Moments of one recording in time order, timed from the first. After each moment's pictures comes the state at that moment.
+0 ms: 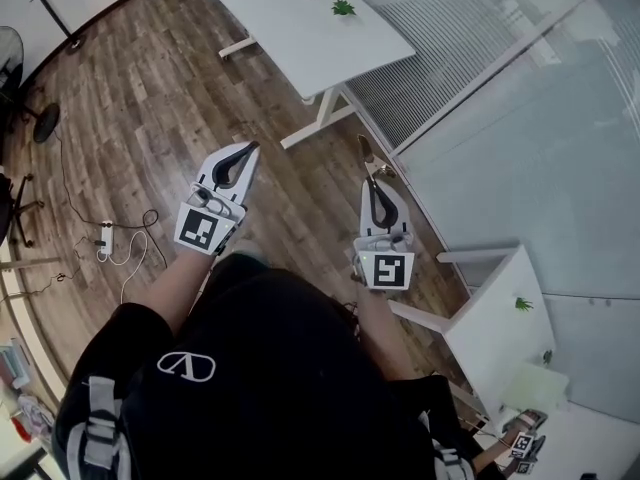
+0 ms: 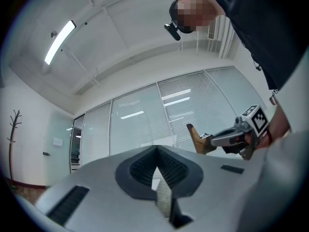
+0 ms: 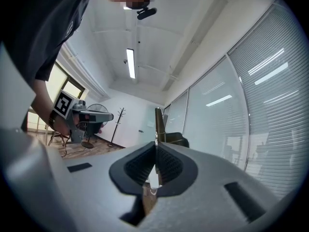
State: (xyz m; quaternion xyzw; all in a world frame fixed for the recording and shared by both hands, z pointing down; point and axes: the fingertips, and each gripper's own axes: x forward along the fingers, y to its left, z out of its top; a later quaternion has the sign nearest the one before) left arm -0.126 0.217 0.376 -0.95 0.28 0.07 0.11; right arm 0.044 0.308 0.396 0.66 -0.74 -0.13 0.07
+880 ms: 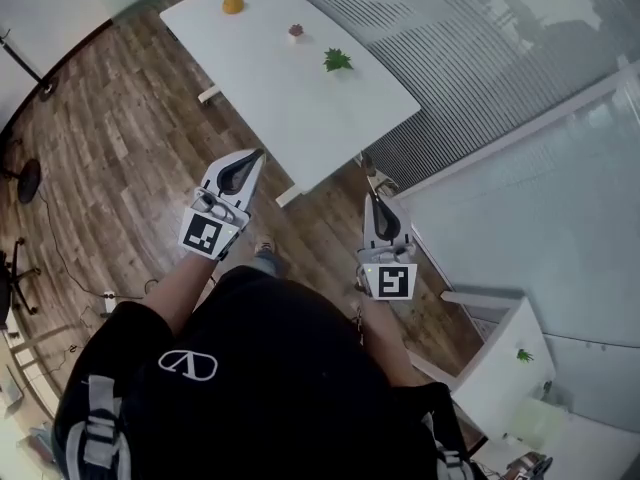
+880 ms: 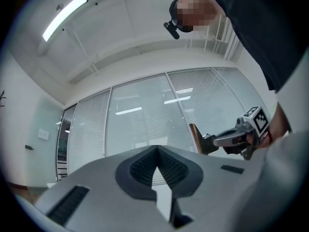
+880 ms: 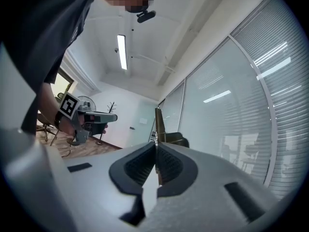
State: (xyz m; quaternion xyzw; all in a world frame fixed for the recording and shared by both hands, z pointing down) left arm -0.037 -0.122 0.389 -0.97 0.23 0.08 0.10; right arm 0.120 -0.006 0.413 0.68 -0.72 -0.12 0.08
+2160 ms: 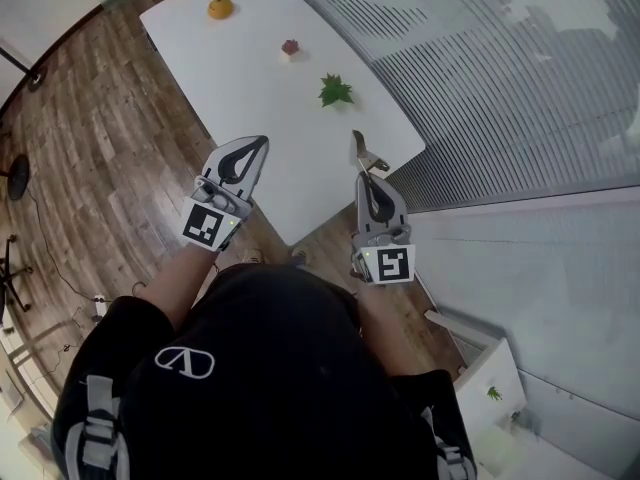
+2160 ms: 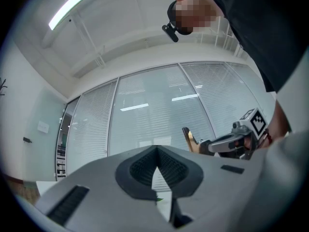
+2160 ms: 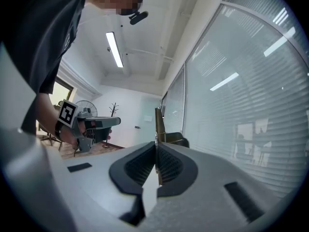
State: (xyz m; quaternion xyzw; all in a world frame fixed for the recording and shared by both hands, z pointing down) left arm 0.076 -0.326 0.396 -0.96 0.25 0.07 0.08; right arm 0.220 -0.239 0.416 0.64 -0.76 -0.08 0.06
